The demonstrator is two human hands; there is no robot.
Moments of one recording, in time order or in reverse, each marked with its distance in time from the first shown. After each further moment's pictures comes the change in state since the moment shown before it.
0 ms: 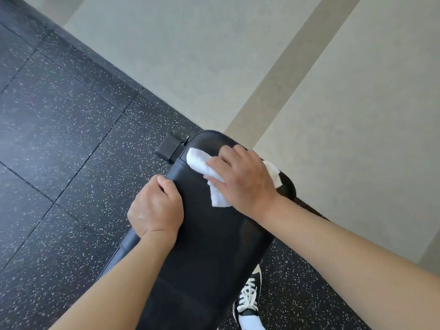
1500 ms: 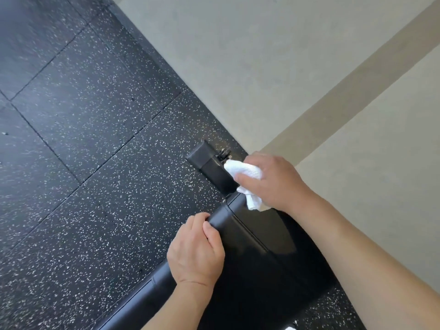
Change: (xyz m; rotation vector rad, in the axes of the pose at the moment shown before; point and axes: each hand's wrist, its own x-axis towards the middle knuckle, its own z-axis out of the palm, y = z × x) left_hand 0.007 0.007 -0.011 -0.018 -0.146 0.018; right_hand 0.147 0.022 0.020 0.518 -0.569 0.311
